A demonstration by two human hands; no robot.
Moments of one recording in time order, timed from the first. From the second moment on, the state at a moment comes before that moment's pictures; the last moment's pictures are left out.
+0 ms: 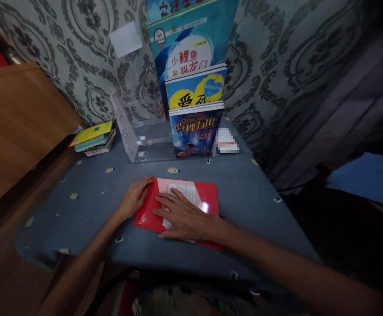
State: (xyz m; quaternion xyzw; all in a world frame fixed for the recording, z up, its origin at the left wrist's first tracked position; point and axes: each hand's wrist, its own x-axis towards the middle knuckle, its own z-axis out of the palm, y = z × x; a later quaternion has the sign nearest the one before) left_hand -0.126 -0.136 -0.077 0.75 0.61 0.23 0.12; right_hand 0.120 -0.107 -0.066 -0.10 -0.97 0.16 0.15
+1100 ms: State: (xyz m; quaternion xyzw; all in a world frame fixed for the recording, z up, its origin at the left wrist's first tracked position) left_hand -0.135 -0.124 -0.072 0.78 0.53 0.28 0.19; right_hand 0.099 -0.115 -0.052 -0.02 -0.99 0.12 0.09
